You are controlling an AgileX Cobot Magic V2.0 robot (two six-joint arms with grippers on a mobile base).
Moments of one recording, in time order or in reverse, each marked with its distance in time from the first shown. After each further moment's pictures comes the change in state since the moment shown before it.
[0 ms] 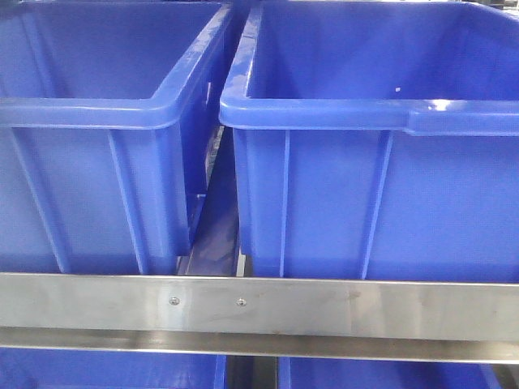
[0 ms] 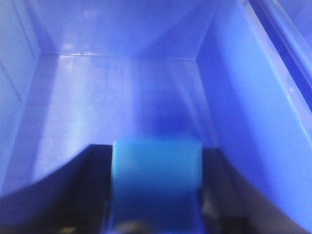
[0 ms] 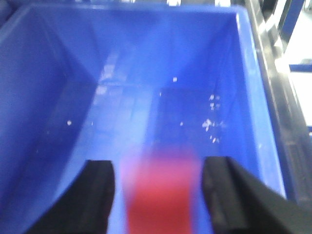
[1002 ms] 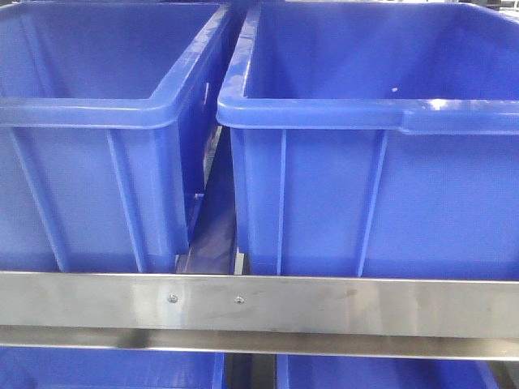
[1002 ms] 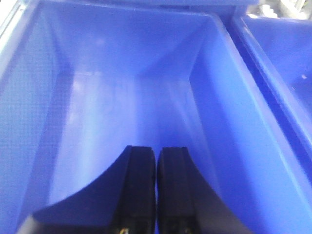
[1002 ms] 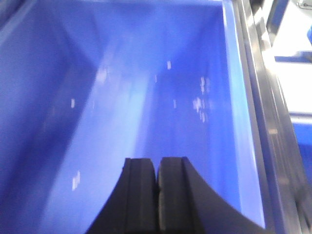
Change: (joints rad) left arm 0.000 -0.365 0.173 0.001 0.084 0.000; right arm 0.000 -0.276 0.171 -0.010 0.140 0.000
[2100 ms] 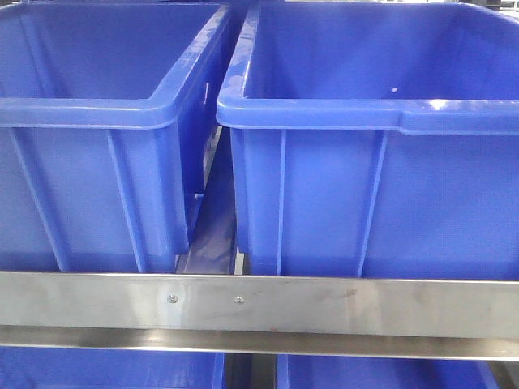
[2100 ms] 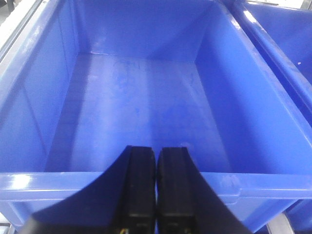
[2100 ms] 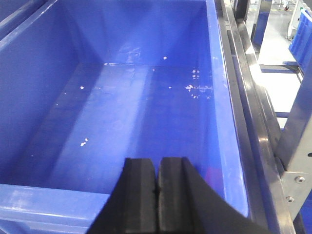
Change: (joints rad) left arm 0.000 -0.408 0.278 0.000 0.088 0.000; right arm 0.000 -0.482 0.327 0.000 0.014 0.000
